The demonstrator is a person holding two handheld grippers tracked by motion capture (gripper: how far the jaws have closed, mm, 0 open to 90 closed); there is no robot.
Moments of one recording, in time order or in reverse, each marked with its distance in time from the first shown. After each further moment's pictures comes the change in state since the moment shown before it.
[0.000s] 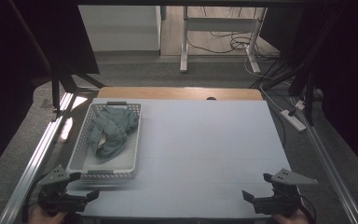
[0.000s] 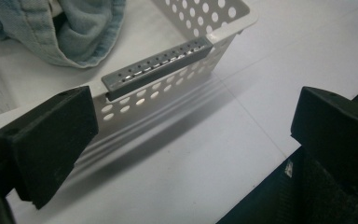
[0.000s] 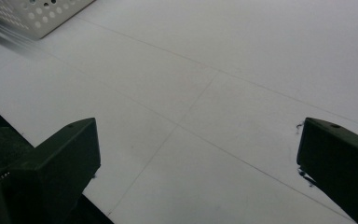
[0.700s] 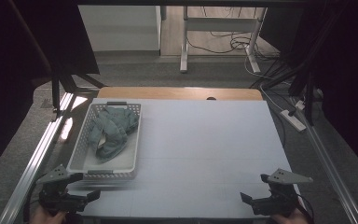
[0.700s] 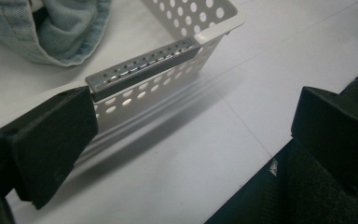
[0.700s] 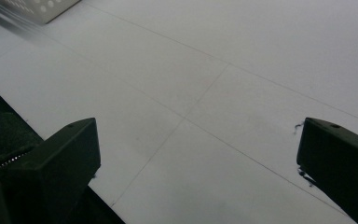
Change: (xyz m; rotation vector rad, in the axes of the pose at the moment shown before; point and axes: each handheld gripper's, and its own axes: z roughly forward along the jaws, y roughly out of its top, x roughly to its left) left arm 0.003 0.001 0.001 -0.010 -0.081 -0.029; right arm 0.003 0.001 0.004 0.040 0.022 -0.038
